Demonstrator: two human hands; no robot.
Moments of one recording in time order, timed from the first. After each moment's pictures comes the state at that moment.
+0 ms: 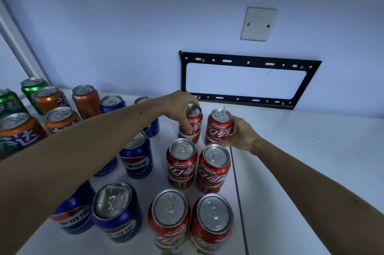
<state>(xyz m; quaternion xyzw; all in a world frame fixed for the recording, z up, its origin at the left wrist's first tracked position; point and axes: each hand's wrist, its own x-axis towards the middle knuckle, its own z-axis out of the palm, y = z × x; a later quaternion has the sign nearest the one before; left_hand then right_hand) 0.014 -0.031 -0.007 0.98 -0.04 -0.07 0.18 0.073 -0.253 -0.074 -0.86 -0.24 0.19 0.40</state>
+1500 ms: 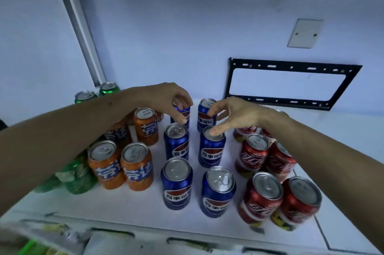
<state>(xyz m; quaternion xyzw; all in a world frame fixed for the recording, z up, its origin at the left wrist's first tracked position) -0.133 0.140 0.042 0.96 -0.06 -0.09 0.26 -0.049 -0.100 0.032 -0.86 -0.40 0.23 0.23</state>
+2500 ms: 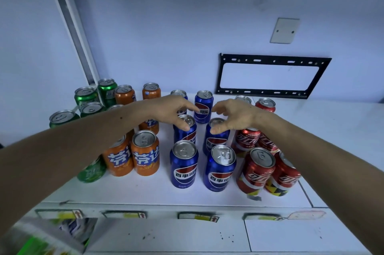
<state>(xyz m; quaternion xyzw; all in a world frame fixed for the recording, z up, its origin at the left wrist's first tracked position) -0.178 0.112 0.021 0.96 -0.14 -0.10 0.22 -0.116 -0.111 0.036 -0.91 -0.34 0.17 0.12</state>
